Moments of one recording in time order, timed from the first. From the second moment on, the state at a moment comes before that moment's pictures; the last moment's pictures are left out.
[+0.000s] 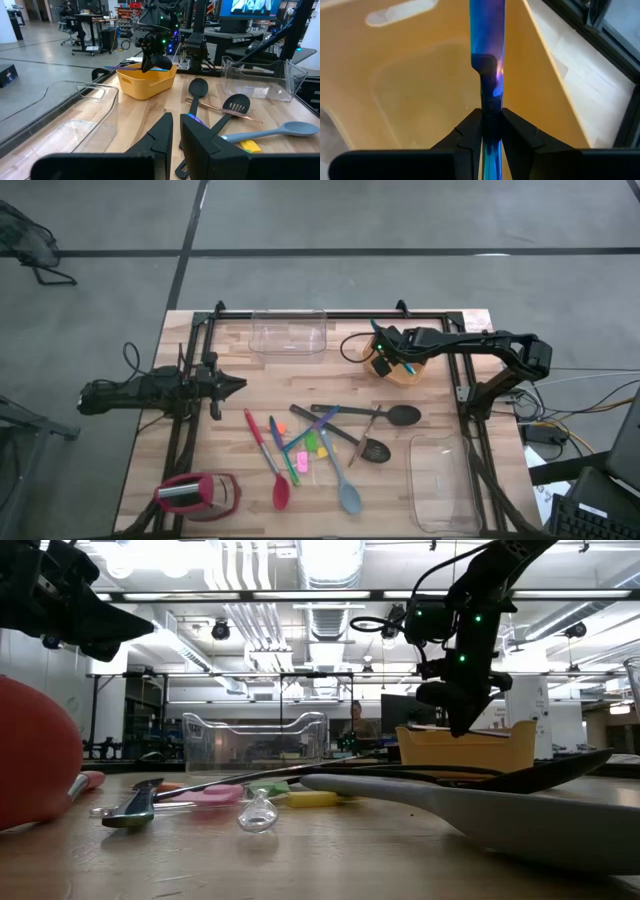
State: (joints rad) left arm -0.01 0.01 0.18 -0.27 -0.20 -0.05; right arm -0.40 1.52 0.92 -0.71 0.44 0.51
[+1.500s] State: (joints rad) left arm -0.01 0.01 0.18 -0.27 -0.20 -0.05; right arm -0.26 1.49 1.01 -0.69 0.44 0.30
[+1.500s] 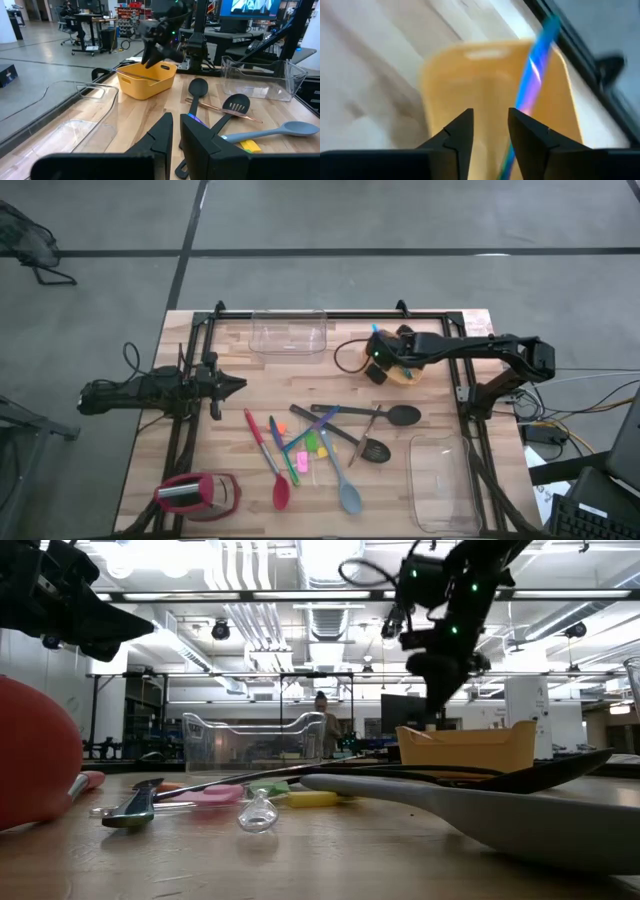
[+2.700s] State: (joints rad) left arm -0.01 0.03 0.18 -0.29 -0.20 -0.05; right arm 0.13 1.91 1.34 -0.36 0.00 -0.31
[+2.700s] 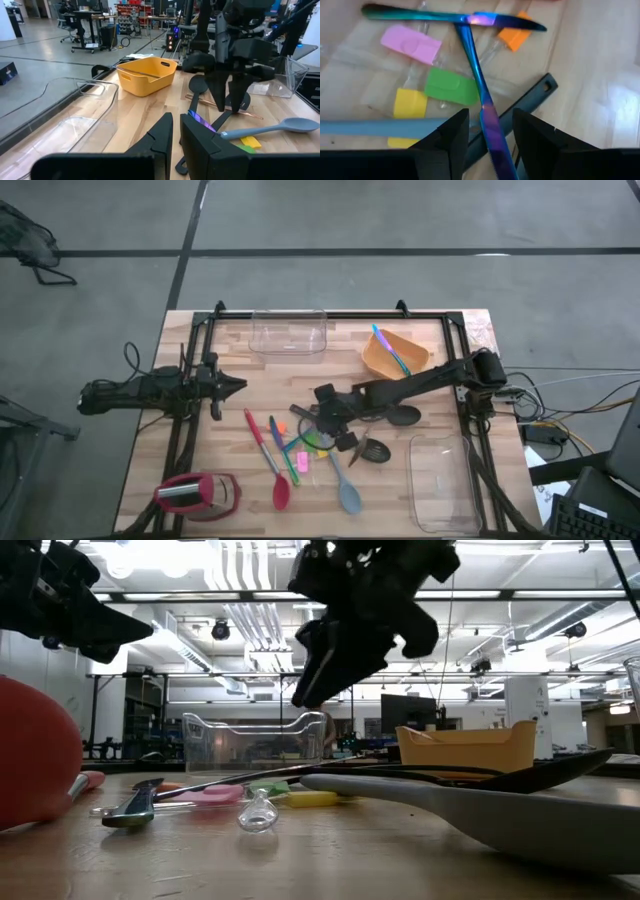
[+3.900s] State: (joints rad) left arm -0.01 0.04 0.18 -0.29 -0.20 -0.05; right arm 0.12 2.14 1.46 -0.35 0.00 -0.45
